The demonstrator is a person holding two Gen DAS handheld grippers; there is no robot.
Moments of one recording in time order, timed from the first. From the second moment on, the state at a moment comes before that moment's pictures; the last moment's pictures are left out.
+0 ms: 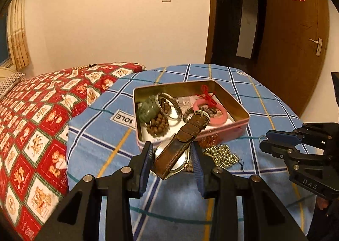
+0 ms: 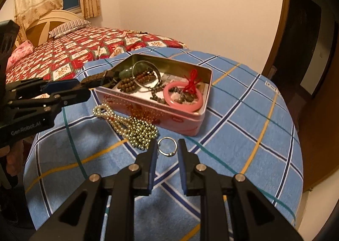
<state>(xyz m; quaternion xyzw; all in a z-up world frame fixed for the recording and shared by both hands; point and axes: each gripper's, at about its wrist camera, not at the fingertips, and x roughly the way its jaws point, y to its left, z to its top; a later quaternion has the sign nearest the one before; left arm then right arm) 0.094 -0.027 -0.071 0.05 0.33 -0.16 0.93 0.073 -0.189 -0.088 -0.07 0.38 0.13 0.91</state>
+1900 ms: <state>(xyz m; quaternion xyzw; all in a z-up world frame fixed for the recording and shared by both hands) 0.188 -0.052 -0.074 0.10 0.33 -0.14 0.93 0.162 -0.188 -0.075 -0.14 0.36 0.13 0.91</state>
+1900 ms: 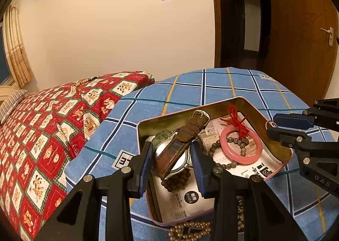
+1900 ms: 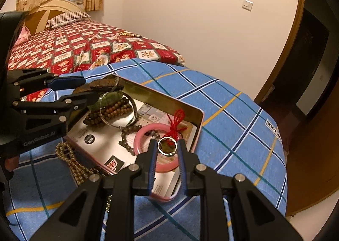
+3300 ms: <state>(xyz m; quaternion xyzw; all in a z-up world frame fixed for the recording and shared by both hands) 0.211 -0.060 -0.090 0.12 0.34 -0.14 0.92 0.202 -0.177 -0.098 -0.17 0.39 0.13 0.89</state>
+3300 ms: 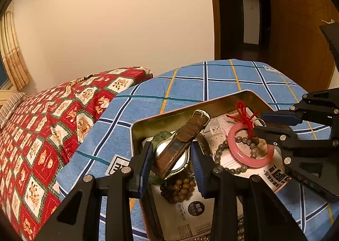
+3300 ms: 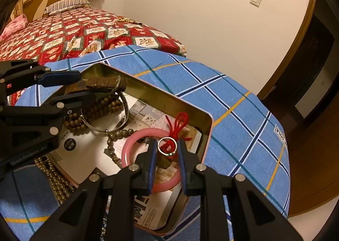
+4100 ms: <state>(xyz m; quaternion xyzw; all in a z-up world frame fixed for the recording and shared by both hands) 0.202 -0.068 -0.081 0.14 0.32 -0.14 0.93 0.198 -0.175 -0.099 -0.18 0.40 0.12 0.89</state>
